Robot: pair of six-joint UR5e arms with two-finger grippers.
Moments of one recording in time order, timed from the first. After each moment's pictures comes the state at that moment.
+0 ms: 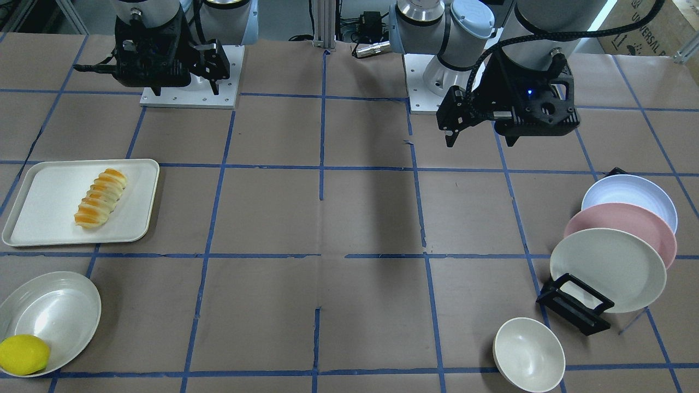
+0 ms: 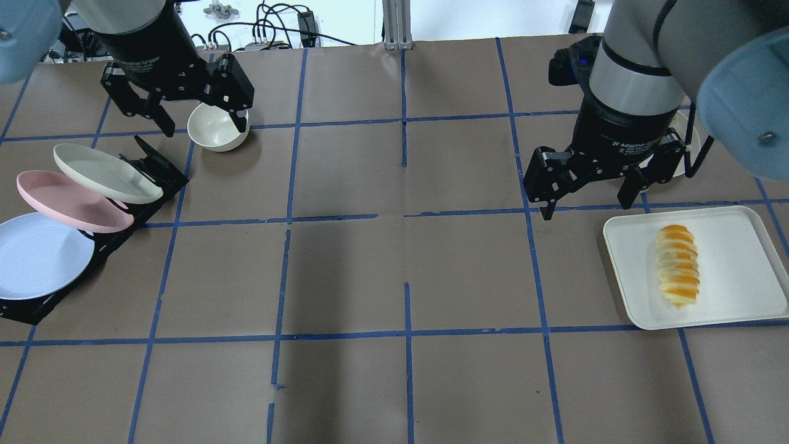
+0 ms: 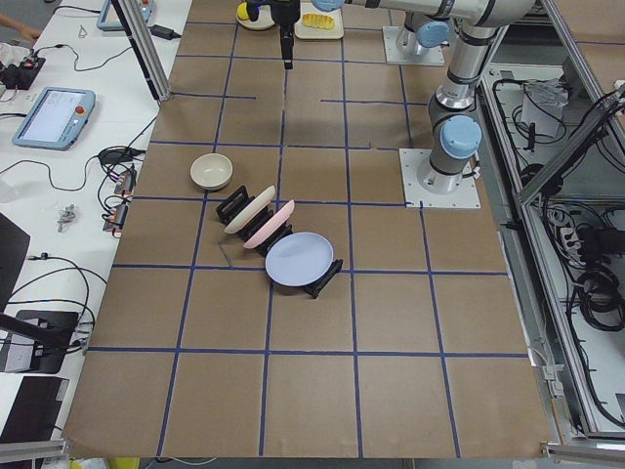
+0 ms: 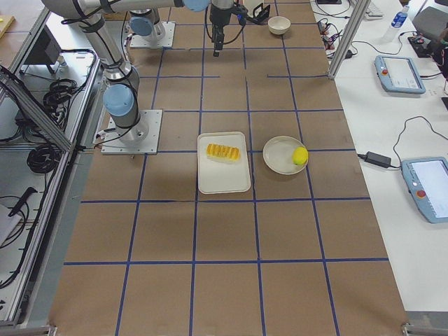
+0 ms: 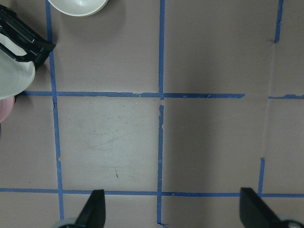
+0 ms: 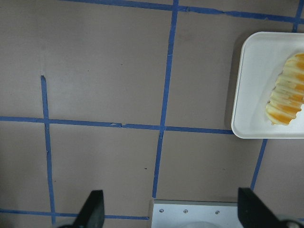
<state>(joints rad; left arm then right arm) -1.58 -1.64 -1.41 -1.70 1.59 -0.04 1.65 -1.67 1.62 -1.36 -1.61 -0.01</state>
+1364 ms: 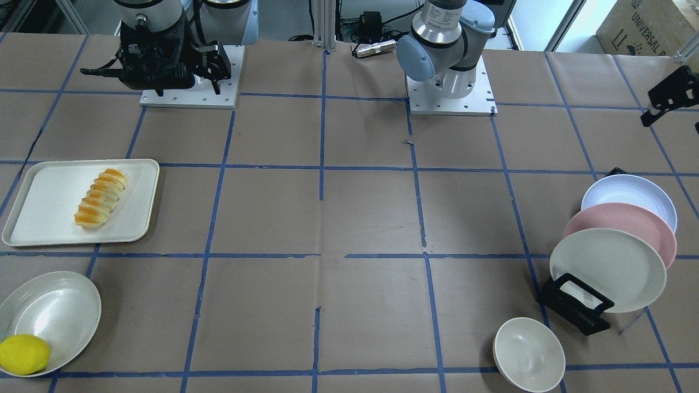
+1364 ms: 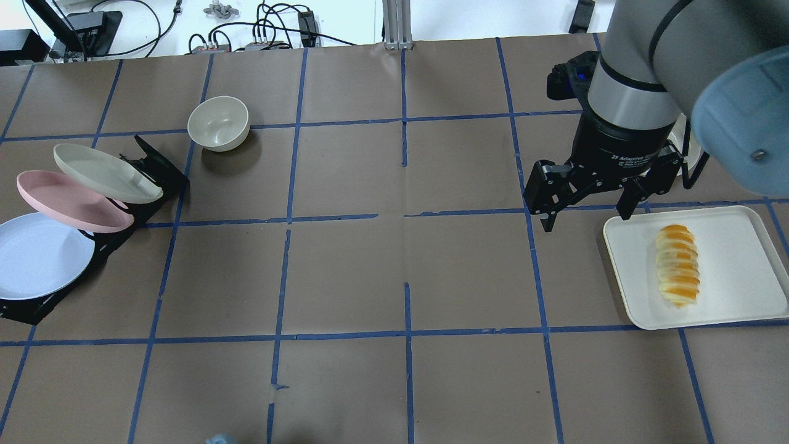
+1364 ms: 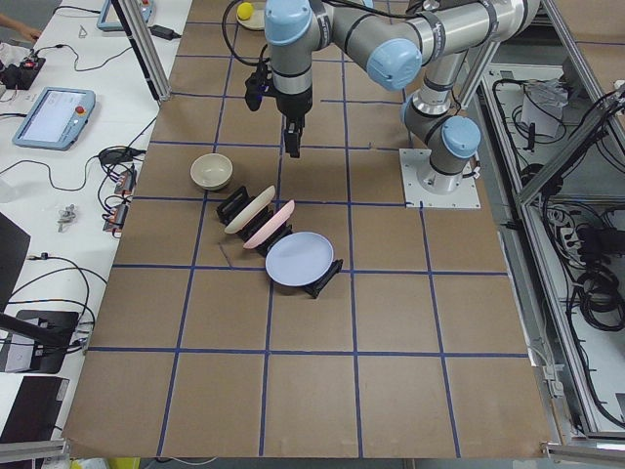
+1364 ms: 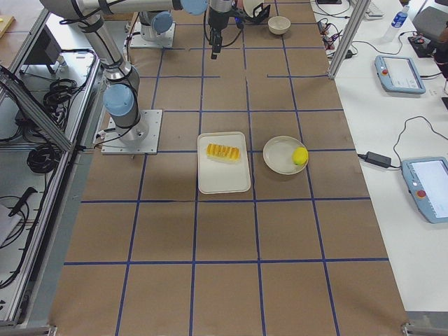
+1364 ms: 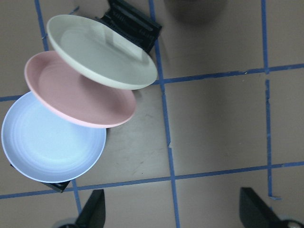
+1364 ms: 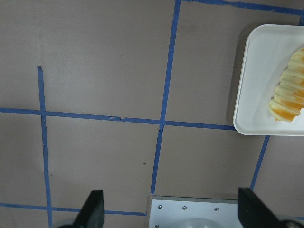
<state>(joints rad) -0.89 -1.63 -1.41 -1.73 1.57 0.80 1.65 -1.68 1.66 -1.36 -1.61 -0.03</state>
